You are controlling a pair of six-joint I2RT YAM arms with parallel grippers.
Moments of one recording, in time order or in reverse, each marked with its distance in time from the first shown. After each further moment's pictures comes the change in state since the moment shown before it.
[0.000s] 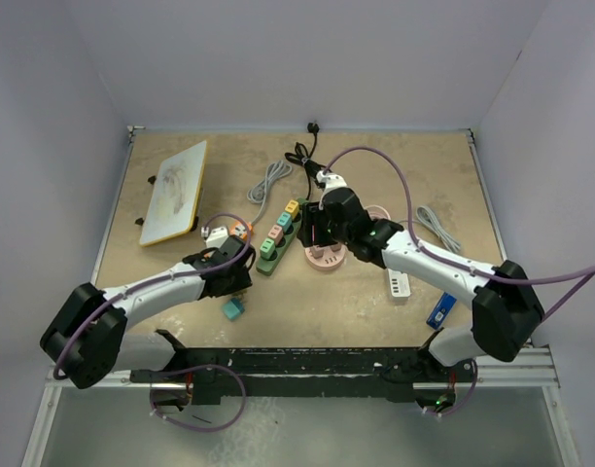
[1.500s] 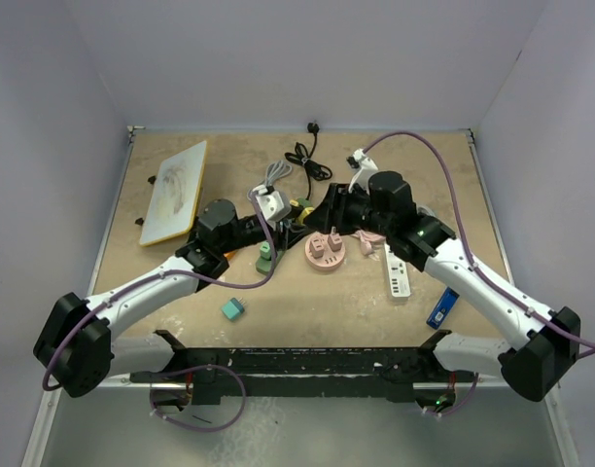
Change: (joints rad) left arm -0.006 -0.048 0.138 0.959 0.827 0.990; right arm -0.107 -0.271 0.051 -0.084 -0.301 0.130
